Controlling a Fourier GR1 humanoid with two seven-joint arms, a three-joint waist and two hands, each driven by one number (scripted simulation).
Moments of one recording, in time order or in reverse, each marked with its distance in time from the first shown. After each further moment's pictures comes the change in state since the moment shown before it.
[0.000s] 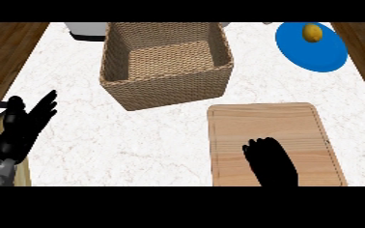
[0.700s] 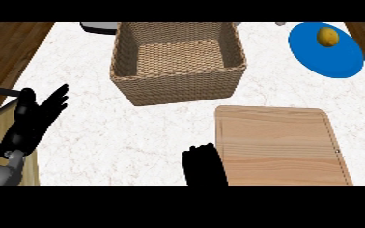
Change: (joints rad) left arm -0.066 0.005 -0.055 -0.006 0.022 -0.021 0.032; right arm -0.098 0.438 0.132 0.128 0.059 -0.019 0.230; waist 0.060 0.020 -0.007
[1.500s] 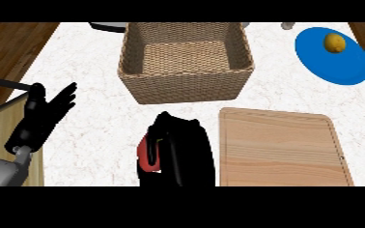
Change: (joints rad) left arm -0.042 0.010 -0.060 -0.007 0.039 0.016 0.039; right arm -0.258 0.099 -0.045 -0.179 -0.078 -0.588 0.221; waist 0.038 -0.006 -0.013
